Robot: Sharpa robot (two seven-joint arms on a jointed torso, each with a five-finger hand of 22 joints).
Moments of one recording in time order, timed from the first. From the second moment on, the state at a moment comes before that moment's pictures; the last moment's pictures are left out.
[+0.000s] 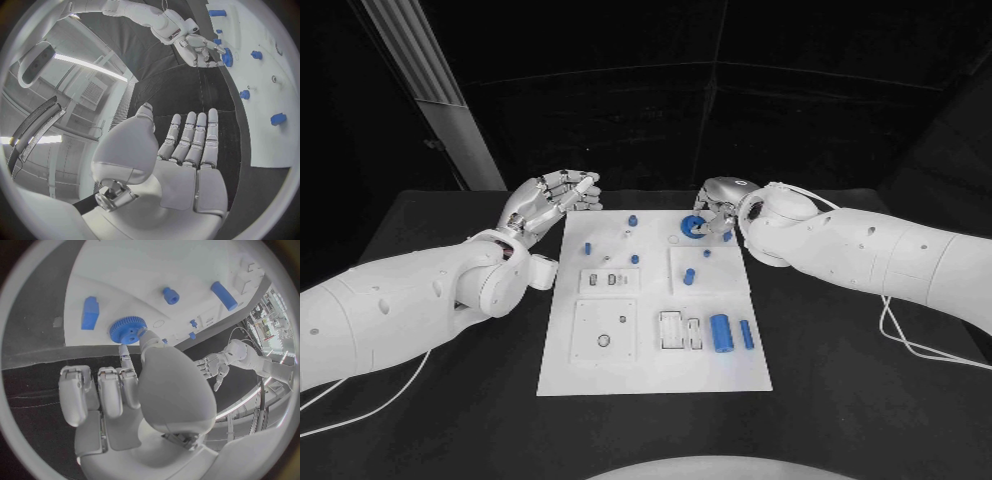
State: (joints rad) left arm 1.28 -0.69 -0.24 1.26 -0.10 -0.22 0.68; left_hand 1.22 0.07 -0.18 0.29 0.32 0.51 0.16 0.54 0.07 0.51 0.23 0.68 0.07 0.35 0.21 0.91 0.09 0.15 0.49 0.29 0.43 0.55; right arm 1.25 -0.59 -0.08 1.10 -1.48 -0.27 -0.21; right_hand 1.44 -0.16 0.12 0.28 0.27 0.95 0.15 0.19 0.11 1.47 0.09 1.57 1.31 1.47 0.02 1.57 1.31 0.01 1.47 0.13 1.57 1.31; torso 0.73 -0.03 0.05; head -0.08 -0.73
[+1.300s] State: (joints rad) left arm 1.28 -0.69 -0.24 1.26 -0.10 -0.22 0.68; left_hand 1.23 0.08 -0.18 0.29 0.32 0.51 0.16 0.54 0.07 0.51 0.23 0.69 0.07 0.35 0.22 0.92 0.08 0.15 0.49 0.29 0.43 0.55; right arm 1.25 -0.58 -0.07 1.10 -1.48 -0.25 -0.24; right_hand 1.48 -0.12 0.21 0.20 0.38 1.01 0.18 0.17 0.11 1.47 0.09 1.57 1.31 1.47 0.02 1.57 1.31 0.01 1.47 0.13 1.57 1.31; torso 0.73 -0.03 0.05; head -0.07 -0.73
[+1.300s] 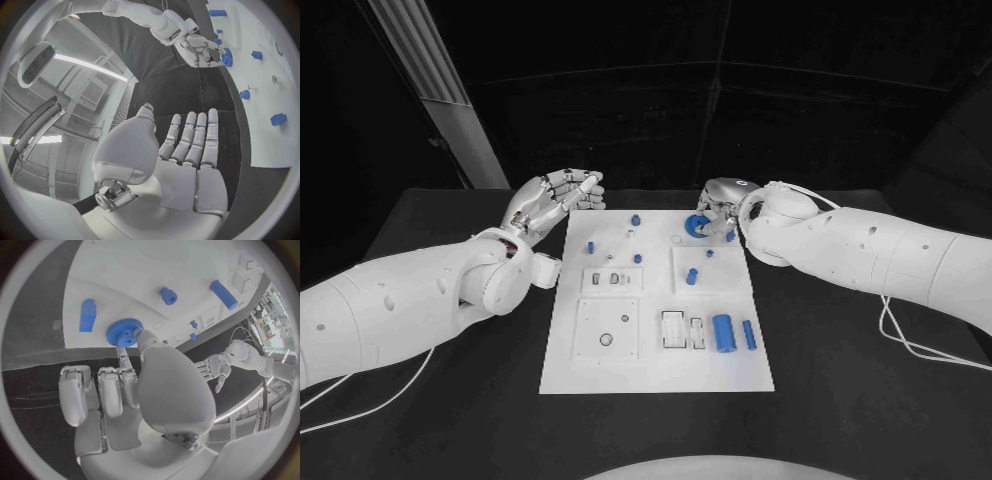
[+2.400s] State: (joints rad) left arm 1.28 -0.69 -0.24 1.25 -0.10 -0.22 0.68; left_hand 1.23 0.08 -0.18 0.29 0.33 0.51 0.16 0.54 0.07 0.51 0.23 0.69 0.07 0.35 0.22 0.92 0.08 0.15 0.49 0.29 0.43 0.55; right arm 1.25 -0.61 -0.08 1.26 -1.42 -0.46 -0.15; right_hand 1.47 -0.10 0.22 0.18 0.36 1.01 0.19 0.17 0.06 1.47 0.08 1.57 1.31 1.47 0.01 1.57 1.31 0.01 1.47 0.12 1.57 1.31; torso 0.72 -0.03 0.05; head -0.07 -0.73
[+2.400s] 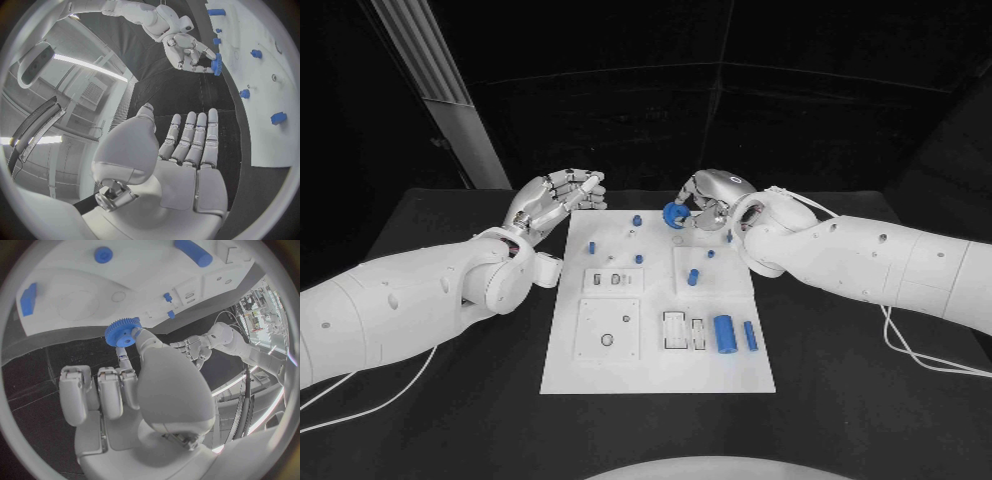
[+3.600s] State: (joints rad) left arm 1.28 -0.68 -0.24 1.24 -0.10 -0.23 0.68; left_hand 1.23 0.08 -0.18 0.29 0.33 0.51 0.16 0.54 0.07 0.51 0.23 0.69 0.07 0.35 0.22 0.92 0.08 0.15 0.49 0.29 0.43 0.55; right arm 1.25 -0.40 -0.08 1.10 -1.49 -0.39 -0.11; right_hand 1.46 -0.09 0.22 0.17 0.33 1.01 0.19 0.15 0.06 1.47 0.08 1.57 1.31 1.47 0.01 1.57 1.31 0.01 1.47 0.12 1.57 1.31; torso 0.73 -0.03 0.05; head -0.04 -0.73
